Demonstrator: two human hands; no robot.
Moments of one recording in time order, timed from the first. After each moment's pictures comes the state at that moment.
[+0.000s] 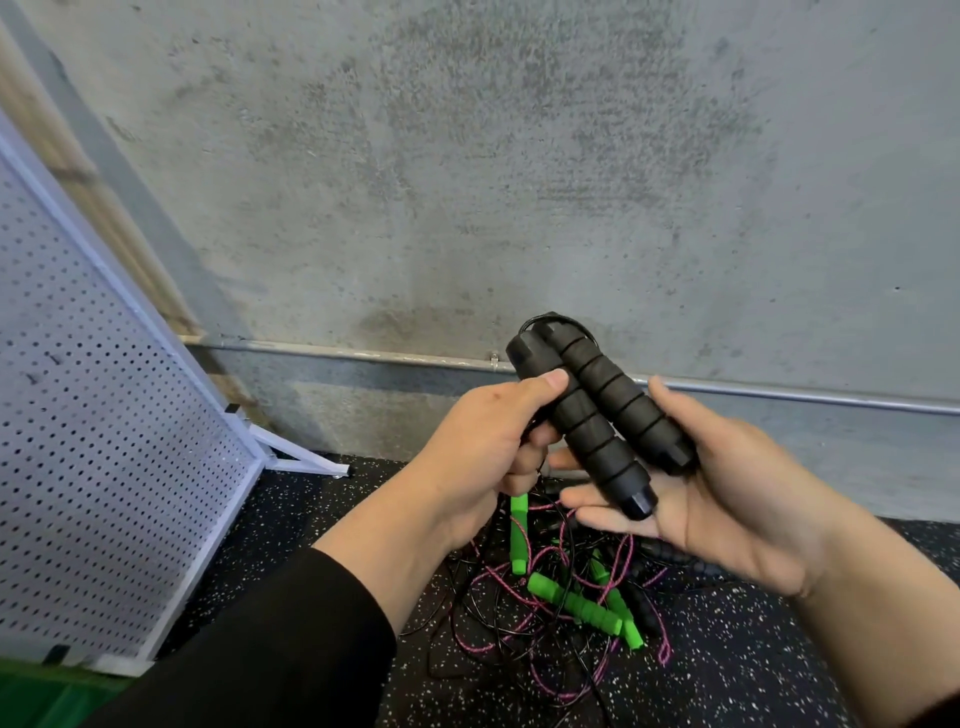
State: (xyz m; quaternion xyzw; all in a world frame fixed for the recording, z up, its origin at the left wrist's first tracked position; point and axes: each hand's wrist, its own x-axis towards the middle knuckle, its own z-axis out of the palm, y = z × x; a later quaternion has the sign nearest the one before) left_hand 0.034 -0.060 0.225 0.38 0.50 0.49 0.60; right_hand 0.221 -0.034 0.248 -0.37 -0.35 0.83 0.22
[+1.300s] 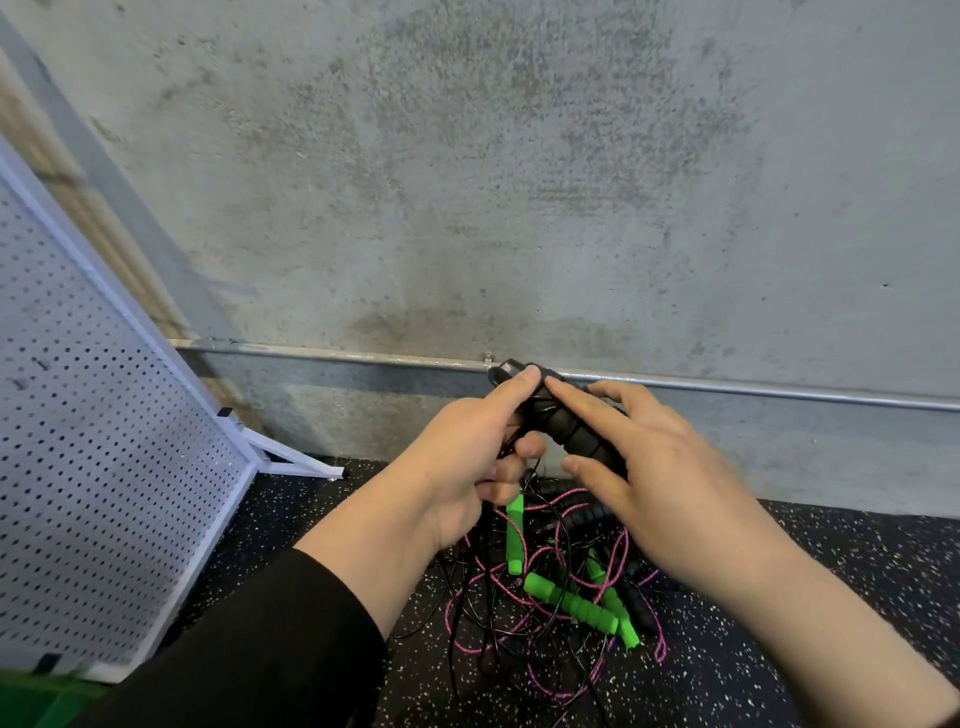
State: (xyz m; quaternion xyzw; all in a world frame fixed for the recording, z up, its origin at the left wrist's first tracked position) left_hand 0.029 -0.055 0.224 0.30 0.54 0.44 0.66; right_hand 0.212 -0.036 0.220 -0.44 -0.87 0.15 0.17
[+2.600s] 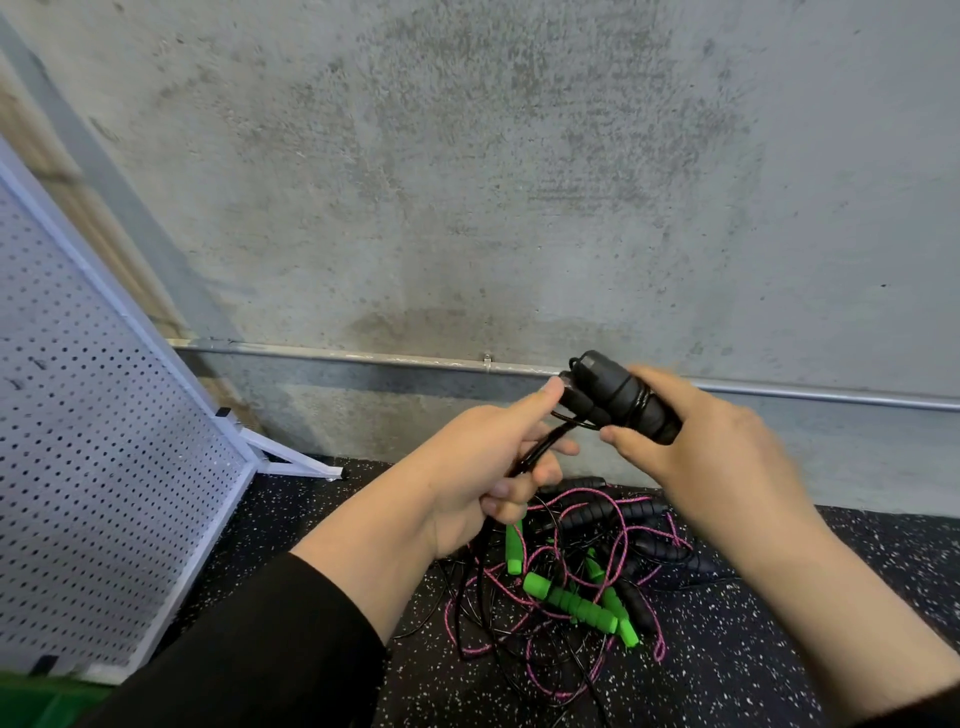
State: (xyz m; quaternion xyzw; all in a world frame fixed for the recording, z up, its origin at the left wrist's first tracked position) left_hand 0.031 -0.060 0.230 0.35 0.56 0.36 0.66; right_hand 0.224 -0.027 0.232 -0.58 -0.77 0.14 0.21
